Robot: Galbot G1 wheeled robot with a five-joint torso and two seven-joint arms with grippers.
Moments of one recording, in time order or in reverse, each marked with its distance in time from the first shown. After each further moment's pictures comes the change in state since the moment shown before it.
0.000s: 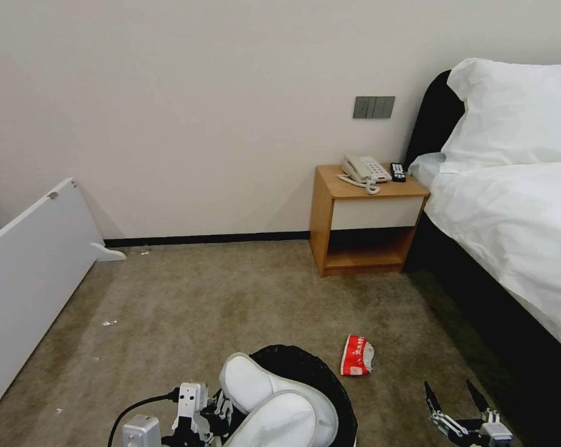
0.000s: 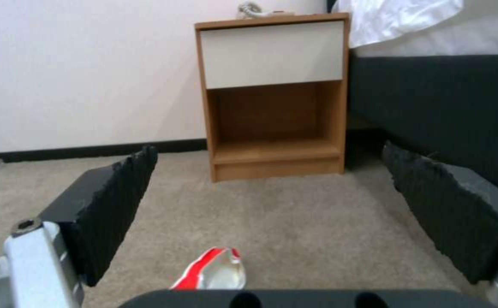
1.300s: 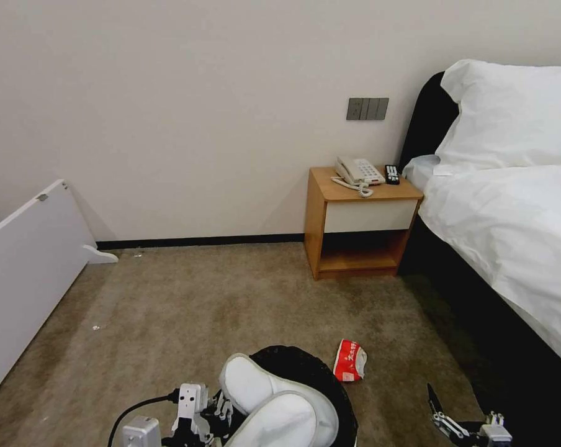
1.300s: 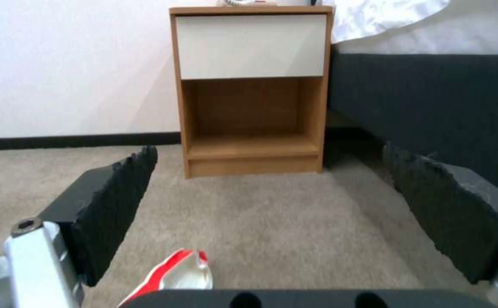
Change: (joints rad) left arm 0.006 -0.006 0.001 -0.003 0.007 -0.002 0.000; right arm -0.003 0.003 -0.004 -0.008 -0.066 0.019 0.073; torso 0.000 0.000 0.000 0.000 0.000
